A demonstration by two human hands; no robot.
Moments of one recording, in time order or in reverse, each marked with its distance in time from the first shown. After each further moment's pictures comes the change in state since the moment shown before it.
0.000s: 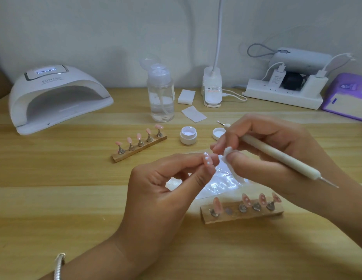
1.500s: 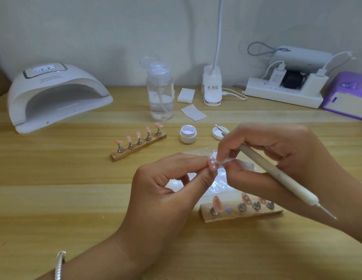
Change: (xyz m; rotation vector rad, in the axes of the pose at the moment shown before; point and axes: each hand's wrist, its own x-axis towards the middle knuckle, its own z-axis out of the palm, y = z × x) left_hand 0.001 0.001 -0.001 0.103 -0.094 0.065; right_hand -0.005 -0.014 0.006 -0.474 0.000 -0.078
